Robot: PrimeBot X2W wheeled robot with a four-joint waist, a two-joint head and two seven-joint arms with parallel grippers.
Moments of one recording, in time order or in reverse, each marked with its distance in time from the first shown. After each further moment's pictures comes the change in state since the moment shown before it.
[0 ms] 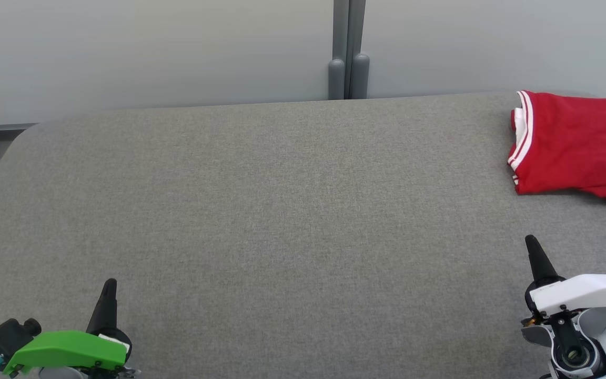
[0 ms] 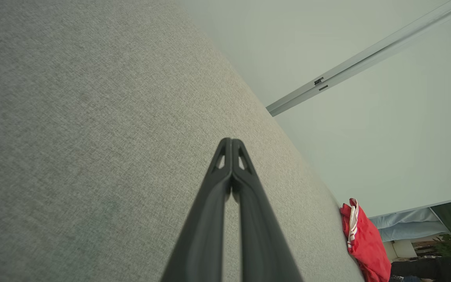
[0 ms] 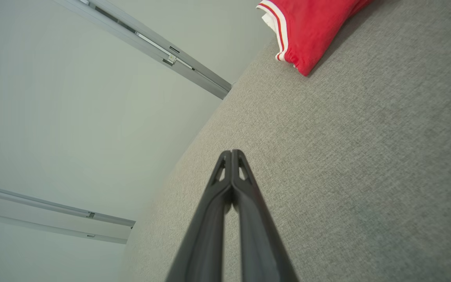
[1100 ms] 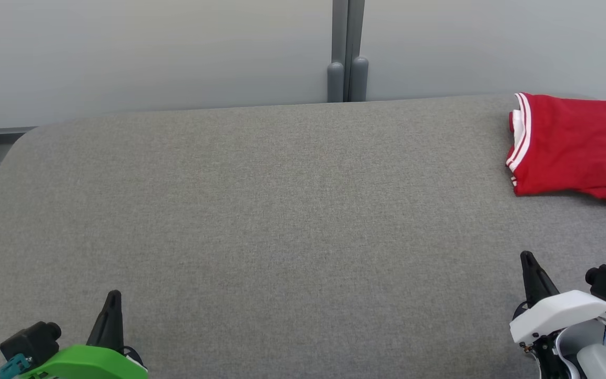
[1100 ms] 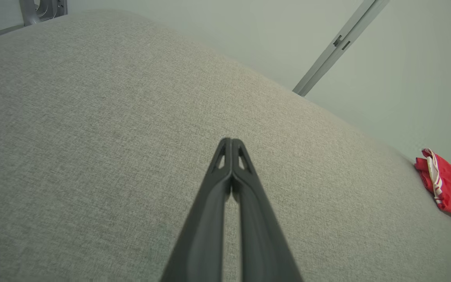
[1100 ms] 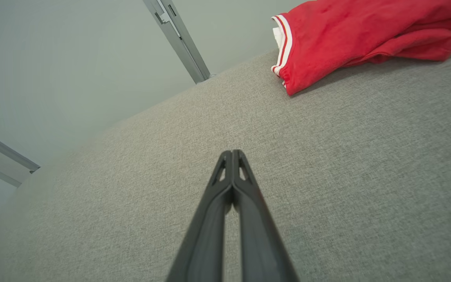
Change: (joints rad) left arm 0.042 0.055 -0.097 -0.010 0.326 0.048 -0.108; right arm 0.040 -0.072 0.134 0.013 -0.375 -0.067 -0.111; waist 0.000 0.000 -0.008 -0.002
